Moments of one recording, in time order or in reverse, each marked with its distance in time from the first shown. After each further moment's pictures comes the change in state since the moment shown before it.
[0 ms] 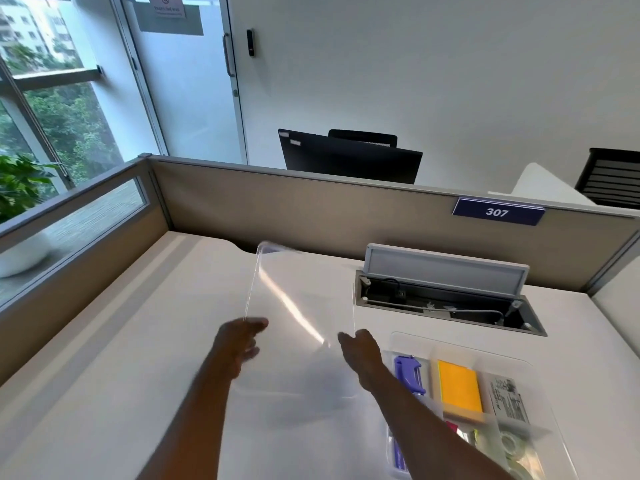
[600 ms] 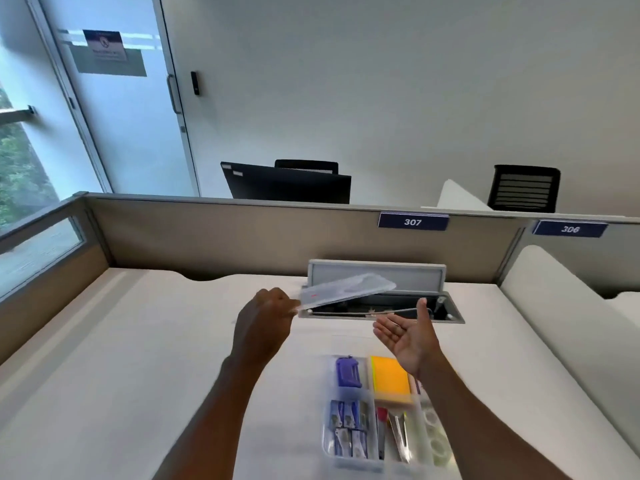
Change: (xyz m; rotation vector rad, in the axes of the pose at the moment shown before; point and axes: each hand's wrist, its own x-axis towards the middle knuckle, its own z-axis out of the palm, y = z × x) left_hand -0.113 0.039 0.133 0.932 0.119 1.311; right_hand -0.004 0.063 -0.208 1.212 -0.172 -0.009
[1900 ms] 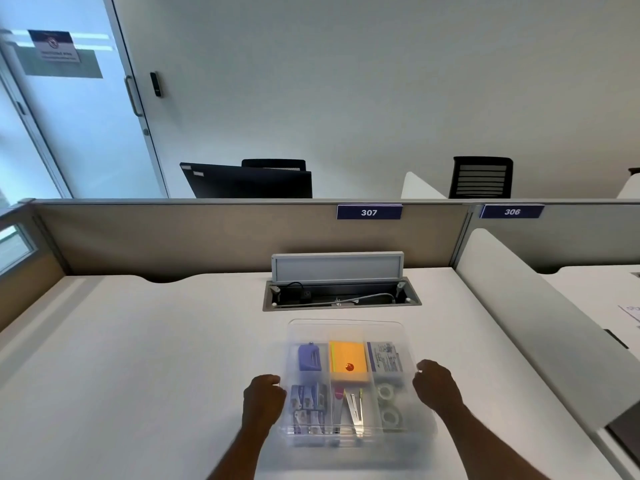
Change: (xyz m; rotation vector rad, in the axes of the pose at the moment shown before) left_hand -0.118 0.056 0.098 -0.440 -0.476 -0.901; right_hand -0.086 -0.011 -0.140 -1.491 0.560 -0.044
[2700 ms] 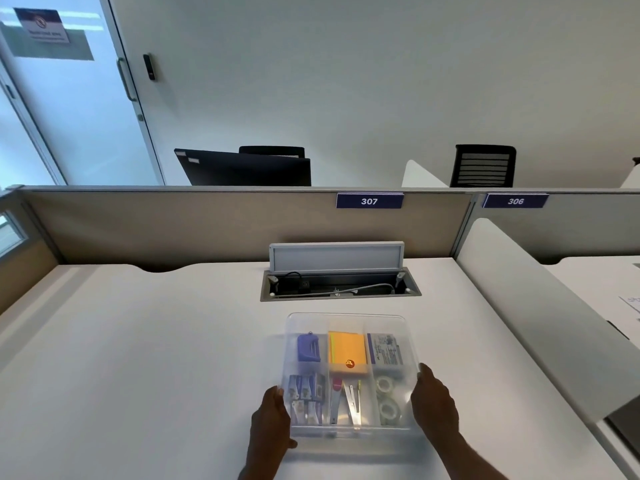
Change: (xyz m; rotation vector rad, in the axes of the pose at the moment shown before) left_hand -0.024 -0.038 0.034 -0.040 -0.003 -0.017; right_hand -0.022 0.029 0.045 -0.086 0.255 -0.125
